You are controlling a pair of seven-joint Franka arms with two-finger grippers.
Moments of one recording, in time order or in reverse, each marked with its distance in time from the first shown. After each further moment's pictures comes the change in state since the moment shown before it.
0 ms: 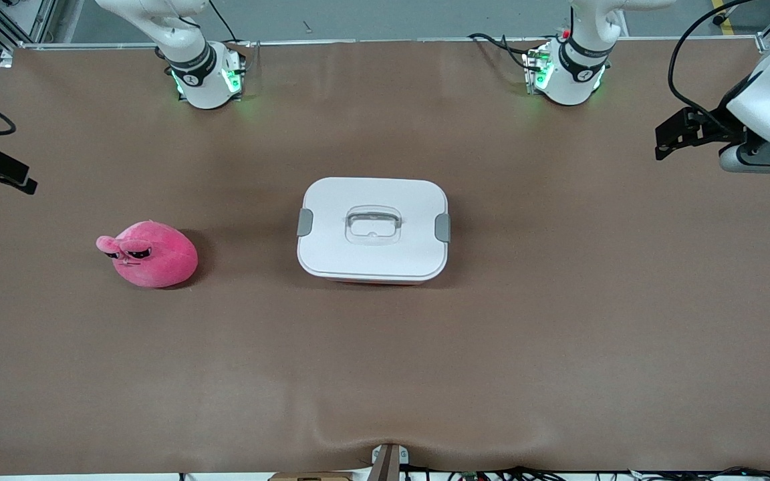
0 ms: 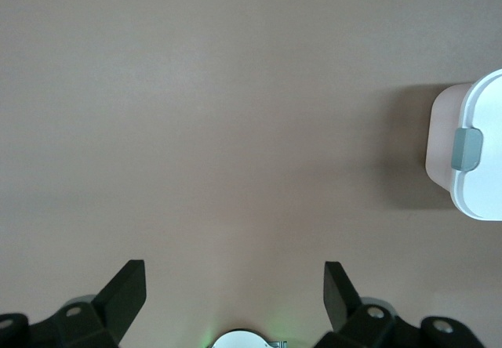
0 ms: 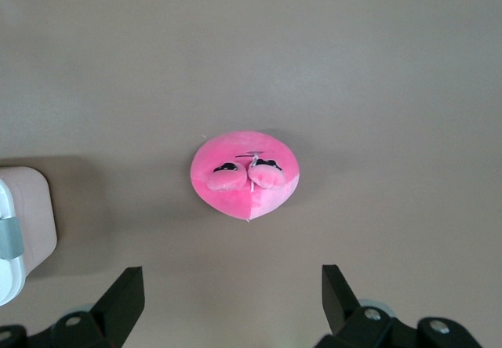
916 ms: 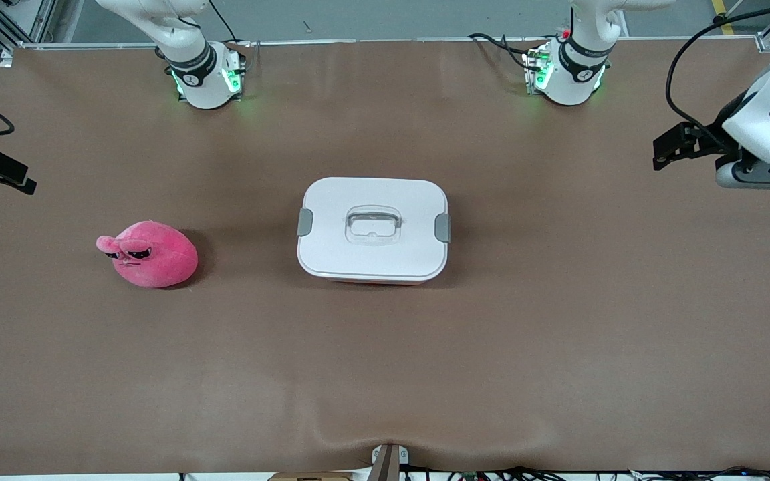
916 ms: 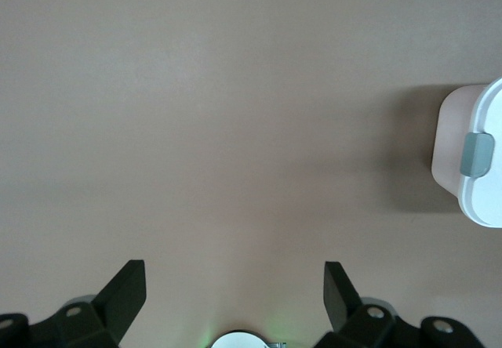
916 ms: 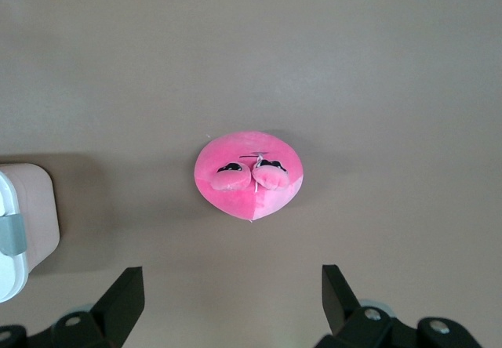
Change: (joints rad) left arm 0.004 0.044 0.003 -0.002 0.000 0.013 -0.003; right arm 0.003 0.003 0.019 0.000 0.005 0.002 -0.006
